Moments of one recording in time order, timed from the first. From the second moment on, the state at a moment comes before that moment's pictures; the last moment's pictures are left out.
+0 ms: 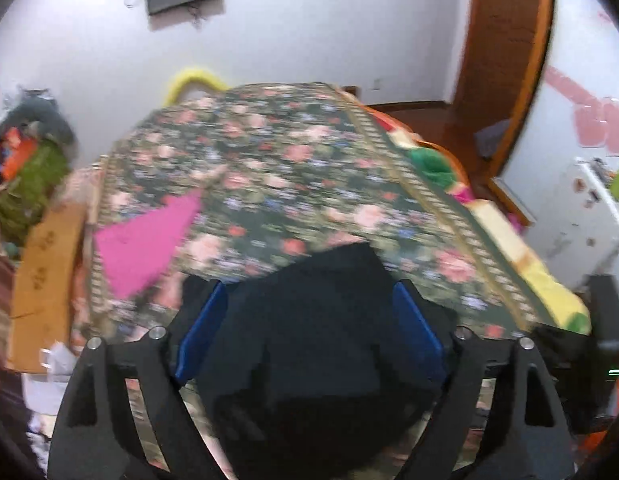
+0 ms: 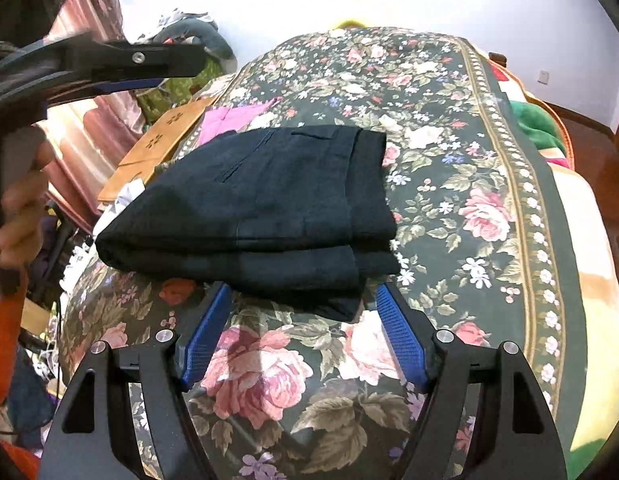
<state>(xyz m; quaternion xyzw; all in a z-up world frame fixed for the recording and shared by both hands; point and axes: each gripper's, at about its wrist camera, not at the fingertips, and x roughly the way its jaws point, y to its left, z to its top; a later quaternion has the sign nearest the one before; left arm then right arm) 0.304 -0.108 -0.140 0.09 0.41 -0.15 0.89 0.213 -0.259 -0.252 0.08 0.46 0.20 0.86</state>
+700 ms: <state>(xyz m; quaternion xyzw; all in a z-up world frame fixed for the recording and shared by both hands) 0.443 -0.020 -0.306 0.13 0.57 -0.06 0.81 0.219 -0.286 -0.245 0.10 0.45 0.14 0.88</state>
